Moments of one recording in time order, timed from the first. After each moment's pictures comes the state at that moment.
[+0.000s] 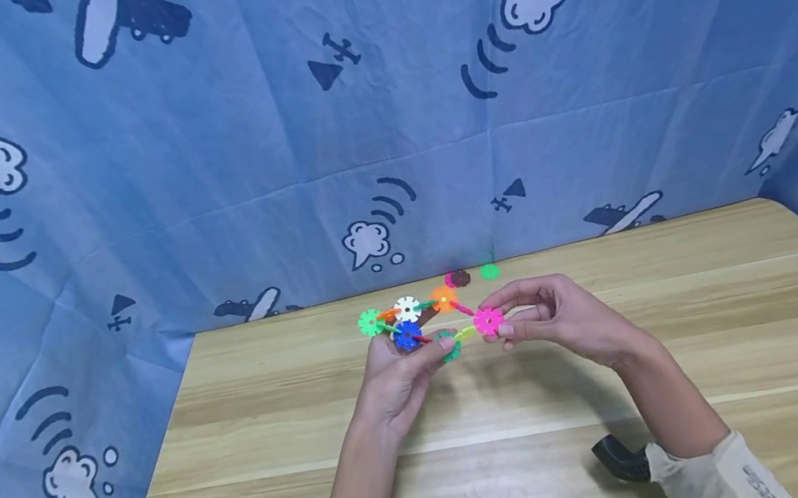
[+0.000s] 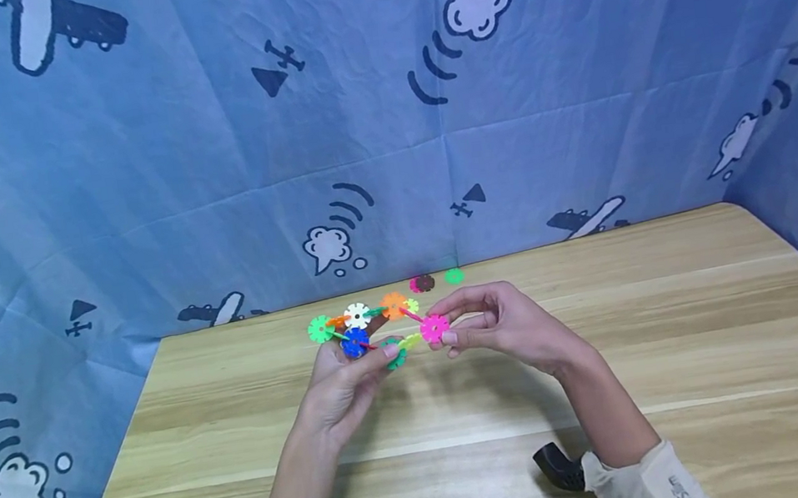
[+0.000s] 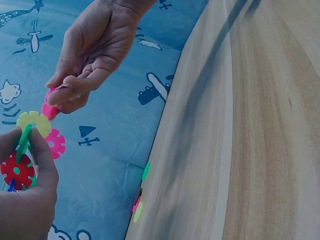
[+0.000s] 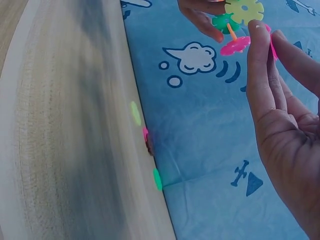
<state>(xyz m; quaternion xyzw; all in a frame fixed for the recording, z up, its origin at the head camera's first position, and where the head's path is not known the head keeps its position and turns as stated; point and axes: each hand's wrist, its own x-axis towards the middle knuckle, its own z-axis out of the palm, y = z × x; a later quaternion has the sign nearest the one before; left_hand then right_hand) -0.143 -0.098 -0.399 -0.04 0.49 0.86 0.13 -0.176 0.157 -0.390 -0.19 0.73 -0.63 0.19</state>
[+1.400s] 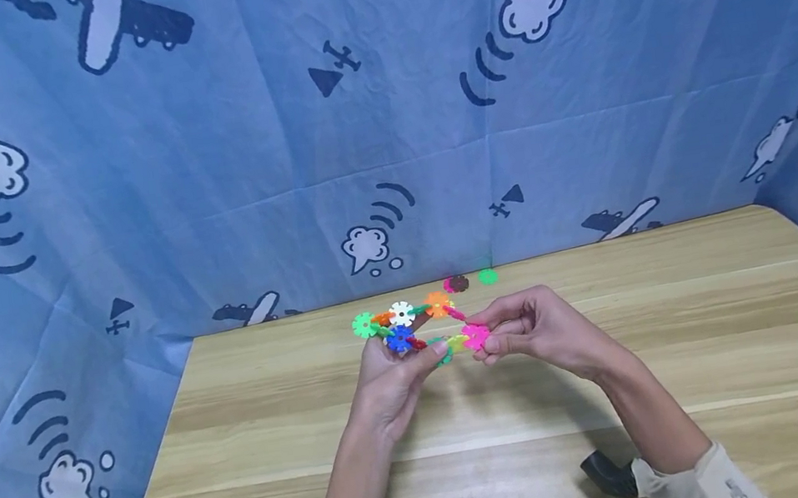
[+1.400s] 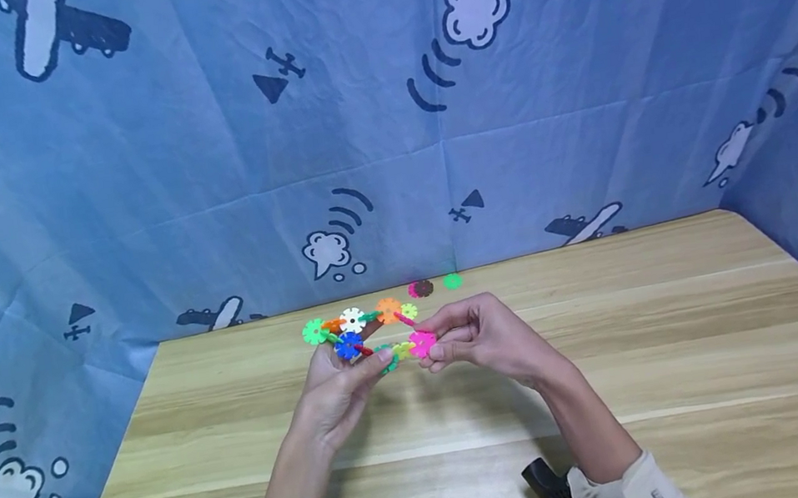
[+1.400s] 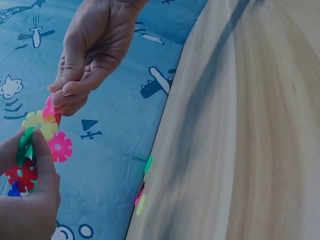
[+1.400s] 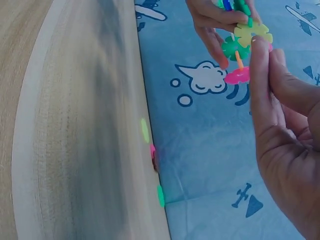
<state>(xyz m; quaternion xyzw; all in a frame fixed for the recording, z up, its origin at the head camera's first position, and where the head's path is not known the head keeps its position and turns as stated) -0.146 -0.101 -0.403 -0.04 0.52 0.85 0.12 -0.172 0.138 -0.391 -0.18 0.72 -0.64 0.19</state>
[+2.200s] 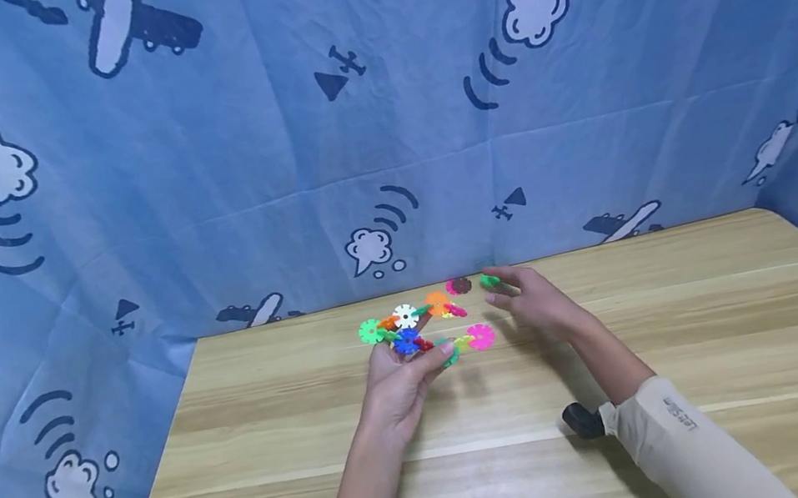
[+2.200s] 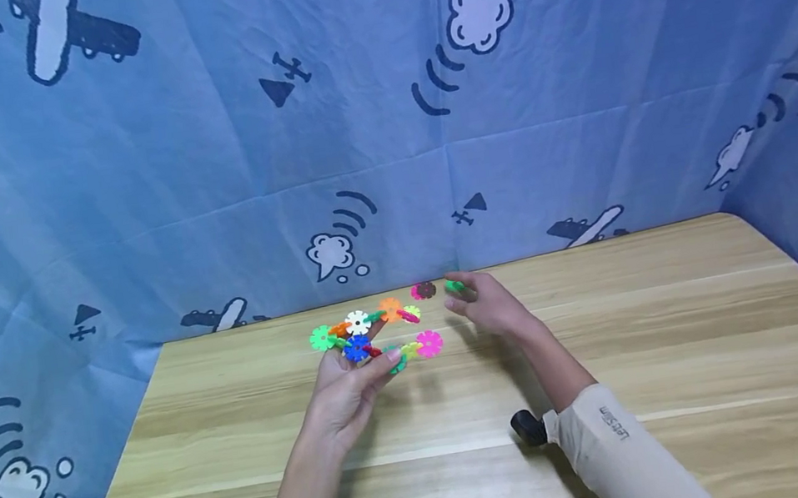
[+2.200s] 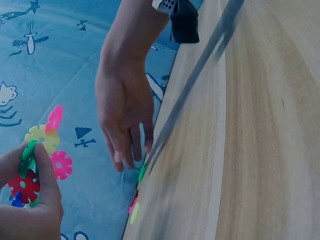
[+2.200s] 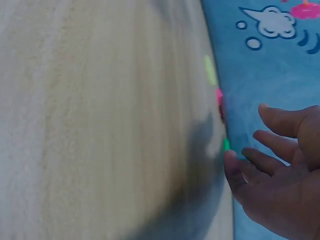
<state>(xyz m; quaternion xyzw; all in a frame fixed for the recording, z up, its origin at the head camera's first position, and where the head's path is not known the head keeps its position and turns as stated) -0.144 -0.096 -0.405 -0.08 0.51 0.85 0.11 -0.241 0.140 -0.431 -0.08 0.86 -0.48 0.15</state>
